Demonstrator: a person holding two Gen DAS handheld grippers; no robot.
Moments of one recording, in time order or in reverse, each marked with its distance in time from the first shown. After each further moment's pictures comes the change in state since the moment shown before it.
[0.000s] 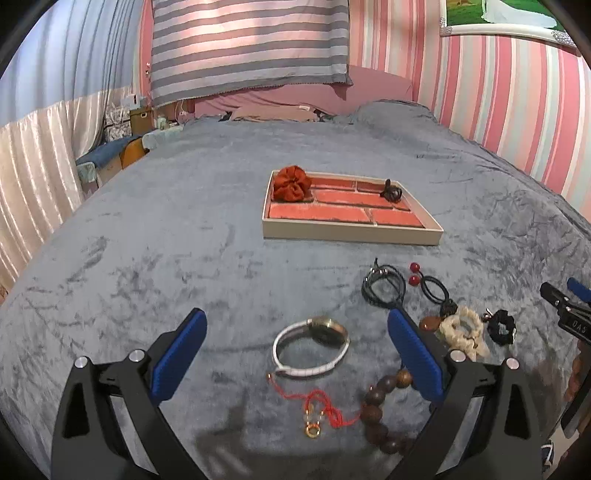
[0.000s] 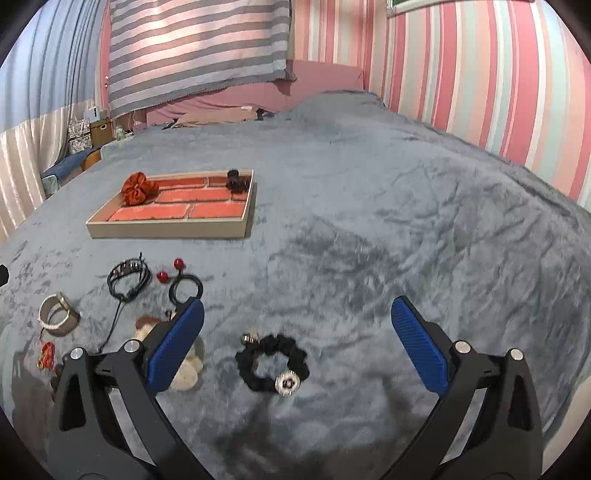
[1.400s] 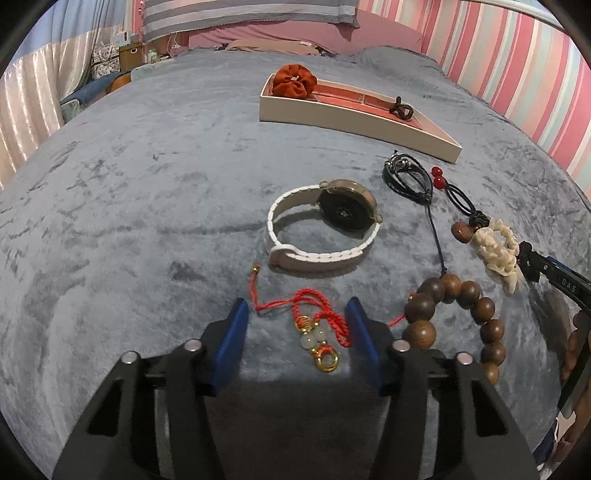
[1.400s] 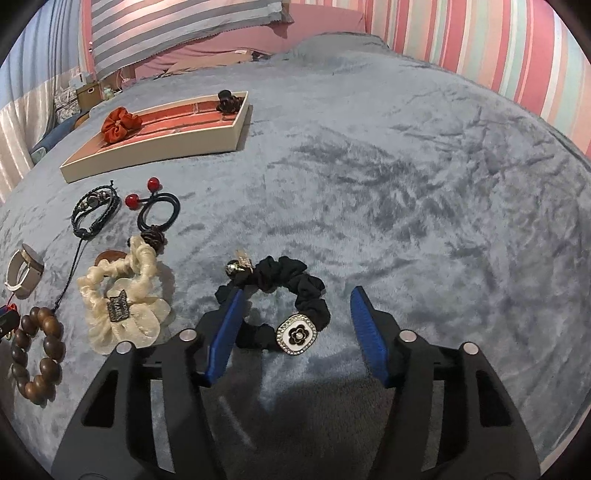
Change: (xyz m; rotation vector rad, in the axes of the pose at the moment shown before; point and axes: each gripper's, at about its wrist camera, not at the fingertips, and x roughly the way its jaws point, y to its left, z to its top) left arm 0.067 0.013 -0.078 -0.056 0.240 -0.061; right arm 0.072 0.003 -0.049 0.022 0.218 0.007
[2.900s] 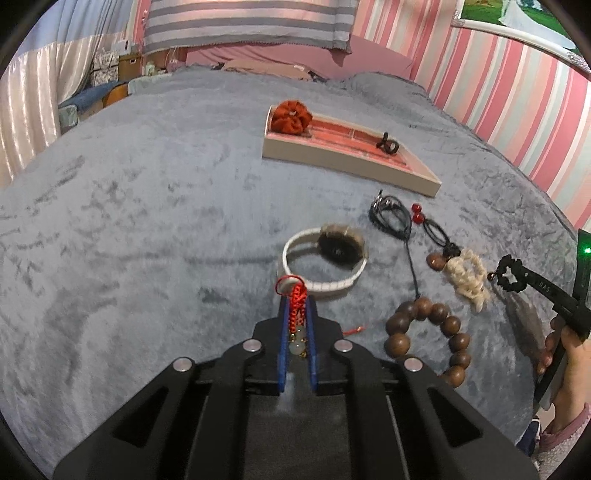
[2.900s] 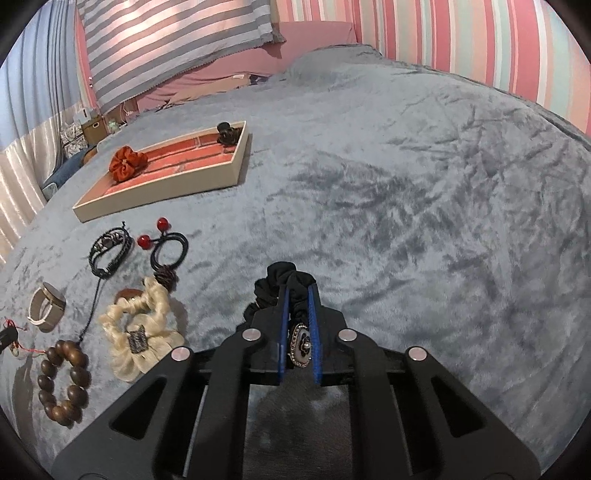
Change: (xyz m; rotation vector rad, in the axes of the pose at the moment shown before) left arm -0.045 0.017 0.009 -0.018 -0.105 -0.076; right arm -0.016 -0.015 0.012 0.084 -0.090 0.078
